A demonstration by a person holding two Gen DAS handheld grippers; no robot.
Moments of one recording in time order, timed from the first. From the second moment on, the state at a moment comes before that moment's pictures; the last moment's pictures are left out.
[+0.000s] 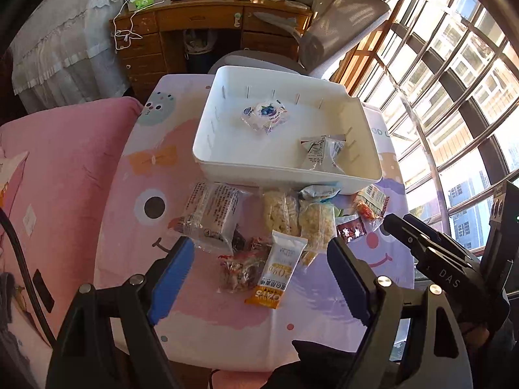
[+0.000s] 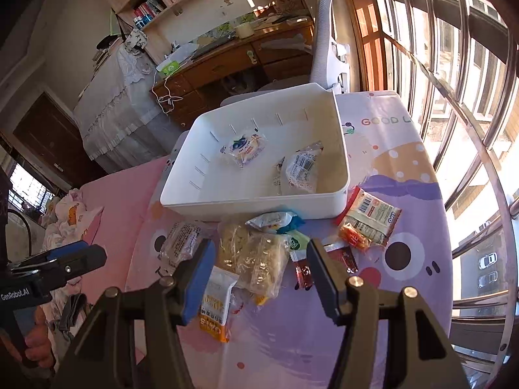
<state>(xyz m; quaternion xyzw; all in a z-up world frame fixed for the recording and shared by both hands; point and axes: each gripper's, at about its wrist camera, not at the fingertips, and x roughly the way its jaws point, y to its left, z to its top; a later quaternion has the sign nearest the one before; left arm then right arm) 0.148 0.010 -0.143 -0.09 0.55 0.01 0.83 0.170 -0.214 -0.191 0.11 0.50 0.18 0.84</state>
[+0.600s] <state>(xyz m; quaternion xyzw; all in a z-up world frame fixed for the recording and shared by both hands) 0.127 0.060 -0.167 -0.08 0.55 -0.01 0.83 0.144 -0.170 -0.196 0.07 0.50 0.18 0.84</state>
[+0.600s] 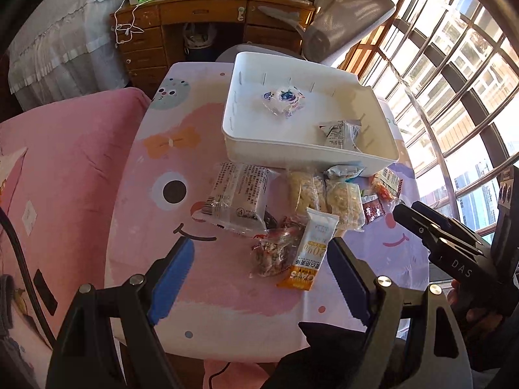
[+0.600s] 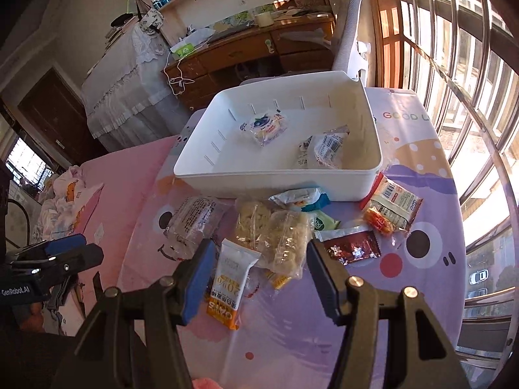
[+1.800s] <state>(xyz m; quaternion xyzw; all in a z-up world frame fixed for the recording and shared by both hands) 0.194 0.155 -0.202 0.00 0.56 -0.15 0.81 0.066 -0.062 -0.236 0.10 0.54 -0.03 0.84</state>
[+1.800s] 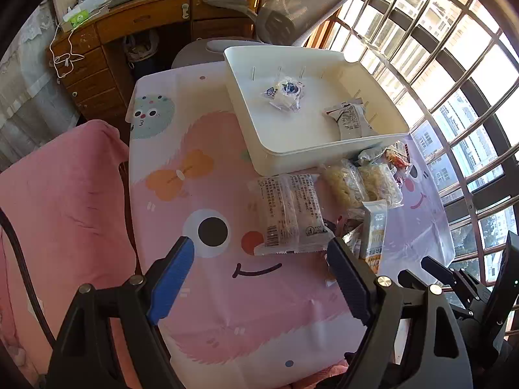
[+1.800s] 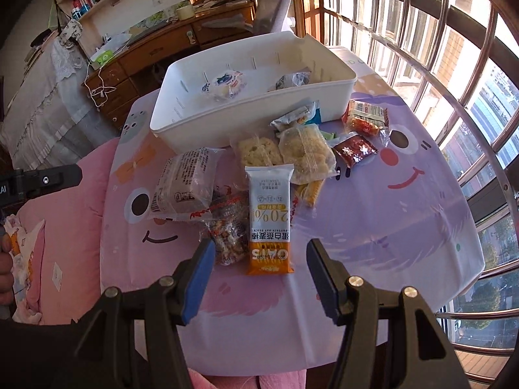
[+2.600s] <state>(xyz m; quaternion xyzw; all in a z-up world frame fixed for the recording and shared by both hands) 0.266 0.107 -0.318 -0.06 0.71 -0.10 0.70 0.127 -0.069 -0.314 0.06 0.66 0.06 0.75</state>
